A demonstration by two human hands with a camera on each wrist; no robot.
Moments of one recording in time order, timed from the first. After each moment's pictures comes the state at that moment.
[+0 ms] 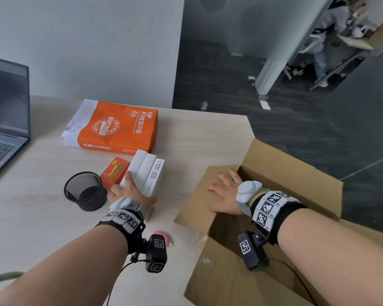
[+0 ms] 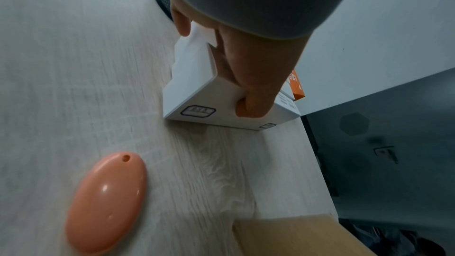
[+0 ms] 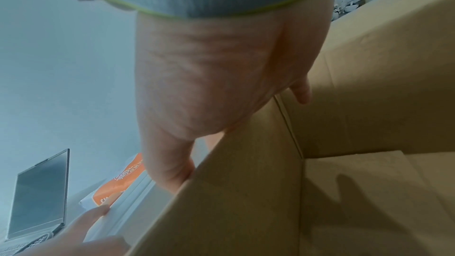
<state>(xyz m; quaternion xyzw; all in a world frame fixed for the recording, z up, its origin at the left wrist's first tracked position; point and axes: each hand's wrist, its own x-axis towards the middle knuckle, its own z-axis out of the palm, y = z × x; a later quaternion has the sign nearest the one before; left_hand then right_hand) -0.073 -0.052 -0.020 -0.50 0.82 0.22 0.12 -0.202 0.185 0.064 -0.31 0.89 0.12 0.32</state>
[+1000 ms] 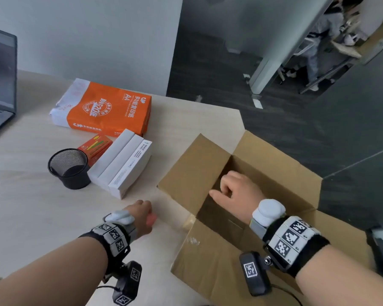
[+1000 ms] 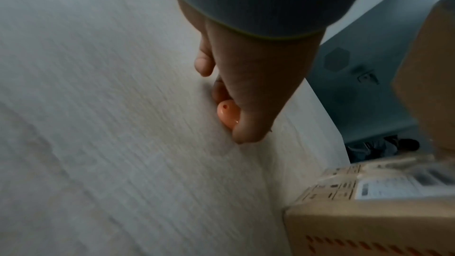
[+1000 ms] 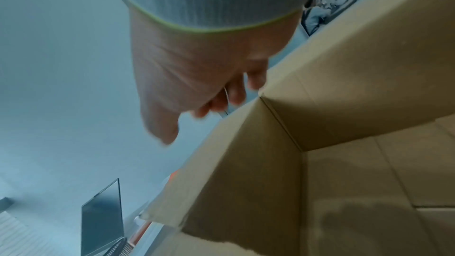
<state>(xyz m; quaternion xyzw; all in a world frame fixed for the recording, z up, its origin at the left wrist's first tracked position) -0.016 0.000 -0.050 -0.19 0.92 0.21 0.27 -0.150 0.239 0.101 -0.32 0.93 -0.13 0.14</state>
